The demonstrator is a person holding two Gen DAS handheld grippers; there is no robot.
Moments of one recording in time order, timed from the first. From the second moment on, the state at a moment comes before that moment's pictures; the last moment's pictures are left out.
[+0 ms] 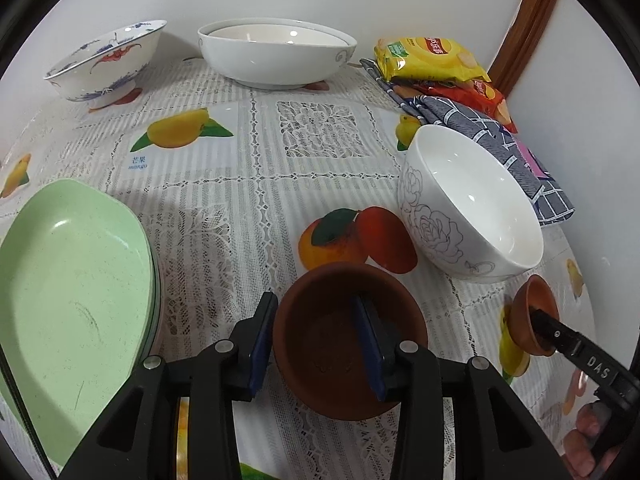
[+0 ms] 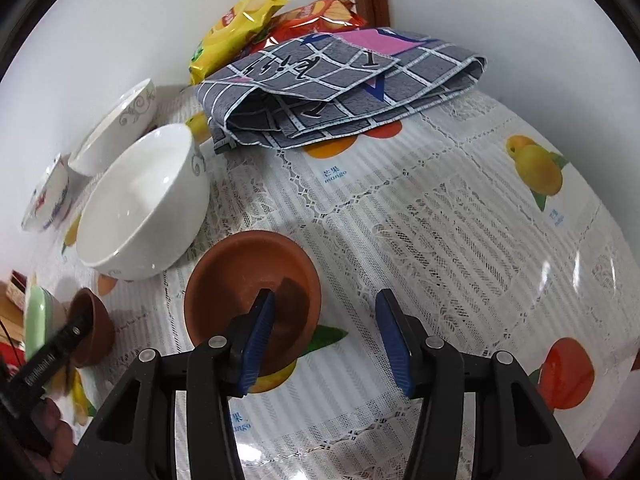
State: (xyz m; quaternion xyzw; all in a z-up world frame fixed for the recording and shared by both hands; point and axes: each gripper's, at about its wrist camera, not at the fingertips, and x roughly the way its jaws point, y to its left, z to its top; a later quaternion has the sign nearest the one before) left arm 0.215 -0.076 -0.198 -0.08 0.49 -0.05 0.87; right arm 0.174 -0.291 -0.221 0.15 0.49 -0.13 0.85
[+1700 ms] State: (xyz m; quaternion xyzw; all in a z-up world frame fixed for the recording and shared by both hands) left arm 0.234 -0.073 -0.055 -0.06 0.43 -0.07 0.90; right arm 0.197 -0.261 -0.063 0.17 0.34 -0.07 0.92
